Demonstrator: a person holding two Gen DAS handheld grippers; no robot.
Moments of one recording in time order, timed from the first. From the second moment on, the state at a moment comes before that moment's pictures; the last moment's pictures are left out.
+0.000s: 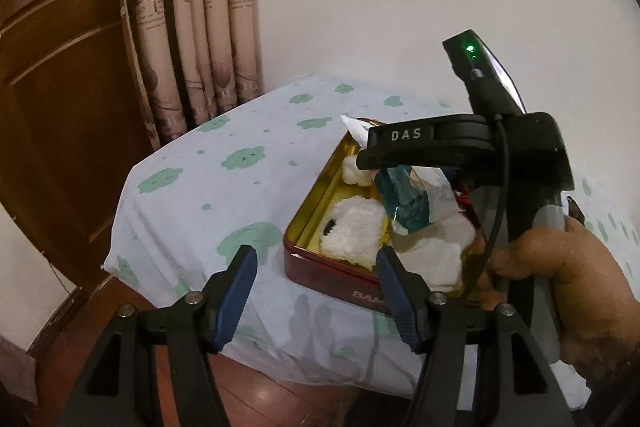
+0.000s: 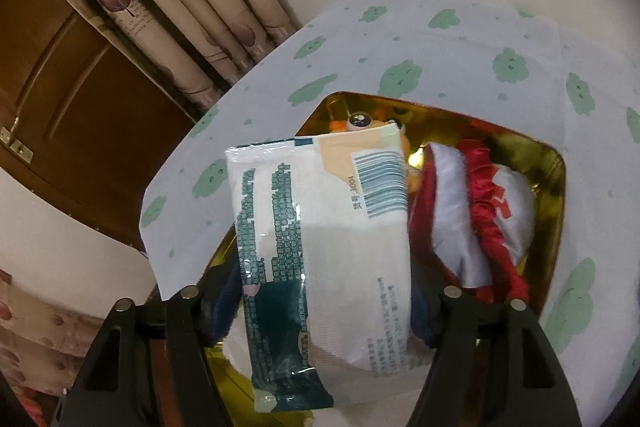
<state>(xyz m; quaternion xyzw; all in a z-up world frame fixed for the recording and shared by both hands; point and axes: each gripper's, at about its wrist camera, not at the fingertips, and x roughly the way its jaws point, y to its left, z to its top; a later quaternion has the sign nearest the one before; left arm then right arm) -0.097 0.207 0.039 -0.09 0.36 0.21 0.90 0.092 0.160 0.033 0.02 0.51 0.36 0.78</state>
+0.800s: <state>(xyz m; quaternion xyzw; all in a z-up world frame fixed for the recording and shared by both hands) -0.092 0.155 0.033 -0.04 0.38 0.14 0.91 0.003 -0.192 0.038 0.02 0.40 0.09 0.91</state>
